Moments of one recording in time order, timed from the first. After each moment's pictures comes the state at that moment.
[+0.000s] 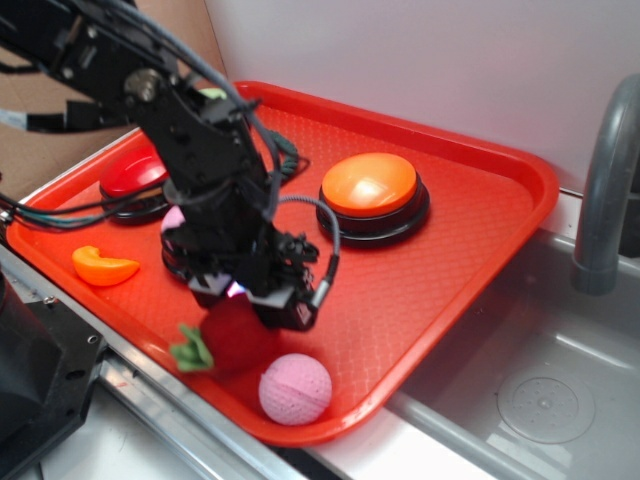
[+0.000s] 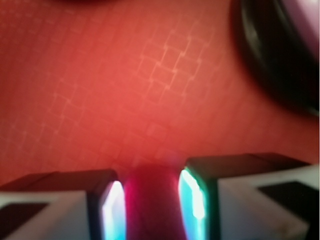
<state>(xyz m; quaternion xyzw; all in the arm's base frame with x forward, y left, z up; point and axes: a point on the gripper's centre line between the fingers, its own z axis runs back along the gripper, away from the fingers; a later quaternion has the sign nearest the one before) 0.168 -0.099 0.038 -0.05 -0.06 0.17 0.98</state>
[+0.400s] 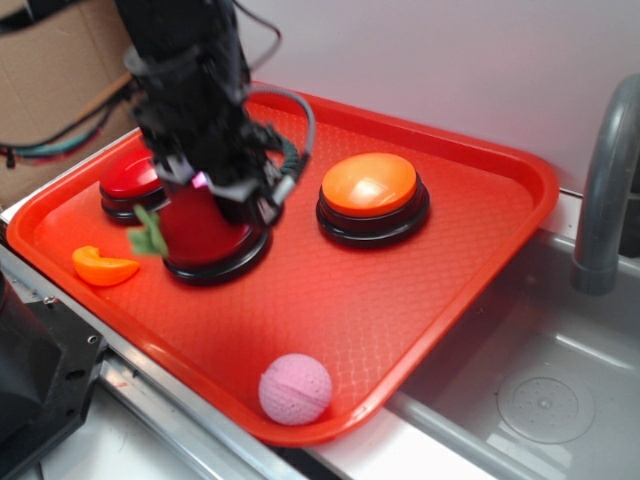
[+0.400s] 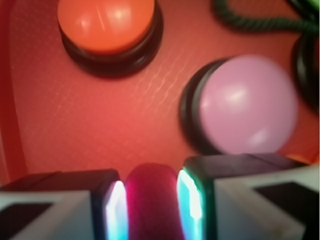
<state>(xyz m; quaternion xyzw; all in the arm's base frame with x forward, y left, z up) 0.180 -0.071 0.106 -0.01 -0.07 0.09 0.99</state>
